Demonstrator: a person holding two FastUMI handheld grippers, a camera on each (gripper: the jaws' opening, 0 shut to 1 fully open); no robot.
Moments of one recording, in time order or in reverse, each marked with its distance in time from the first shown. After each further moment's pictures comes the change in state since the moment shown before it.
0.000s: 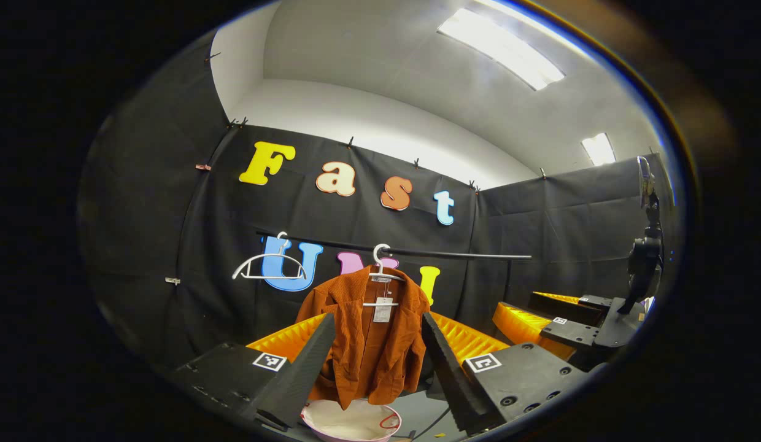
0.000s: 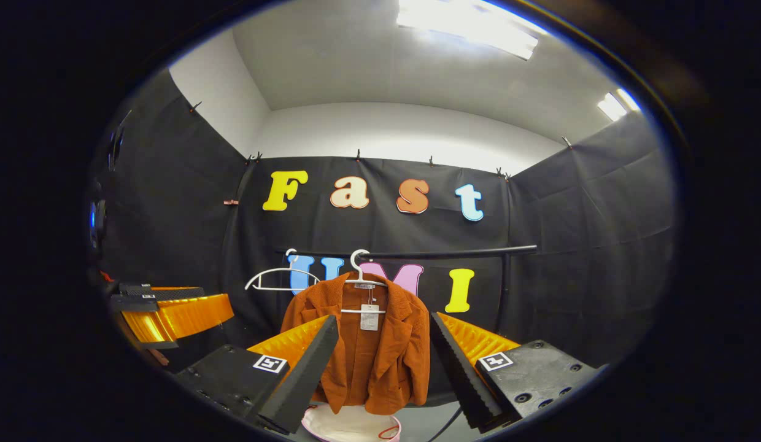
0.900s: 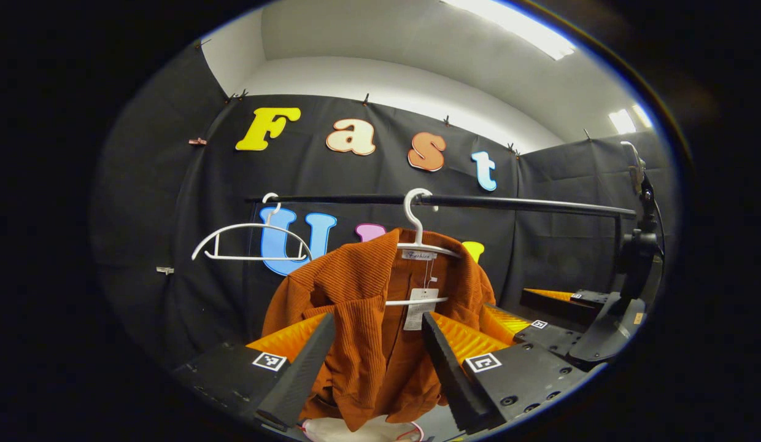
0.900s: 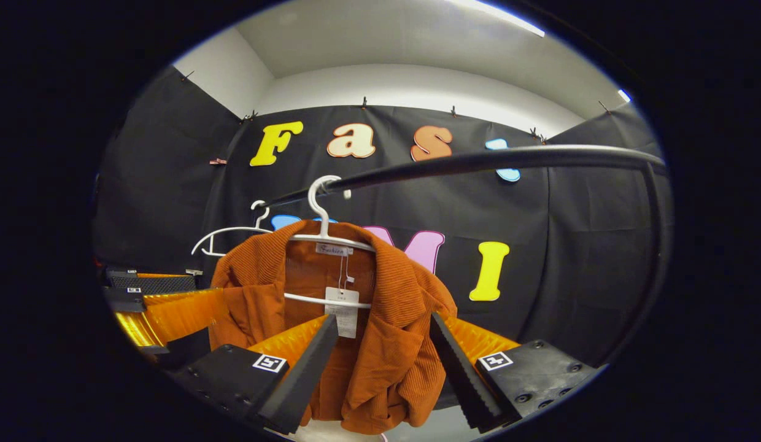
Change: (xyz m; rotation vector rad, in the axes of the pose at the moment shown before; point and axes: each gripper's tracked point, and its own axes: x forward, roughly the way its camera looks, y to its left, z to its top) left arm 0.233 0.033 -0.101 0.021 0.118 0.140; right arm 0.239 -0.026 -0.145 0.011 0.151 0.094
